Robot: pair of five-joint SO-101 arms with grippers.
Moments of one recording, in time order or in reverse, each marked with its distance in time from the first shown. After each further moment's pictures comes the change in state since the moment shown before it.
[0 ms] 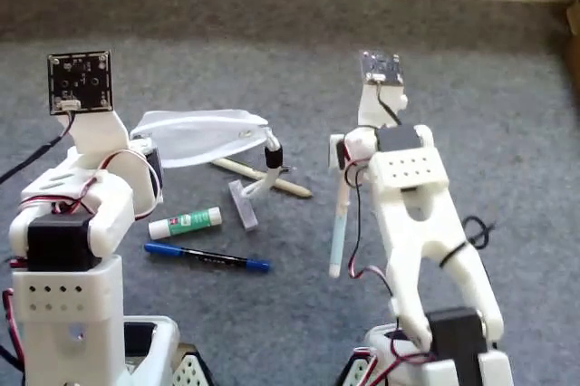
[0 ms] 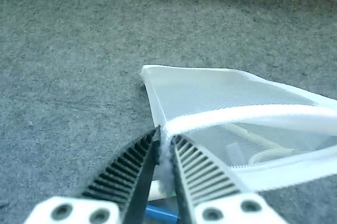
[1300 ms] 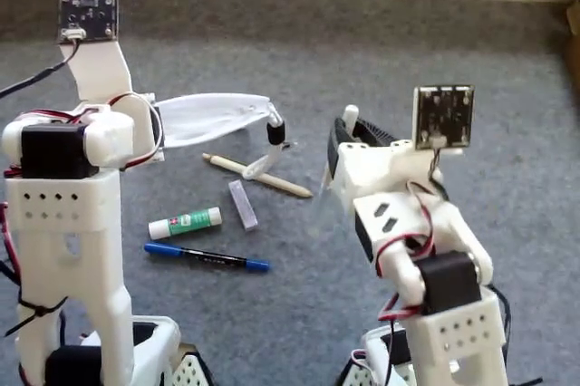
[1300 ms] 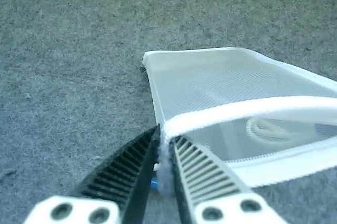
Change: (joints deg) left arm 1.3 25.8 -29.0 17.1 2.8; right arm -5.8 -49.3 14.5 -8.2 -3.1
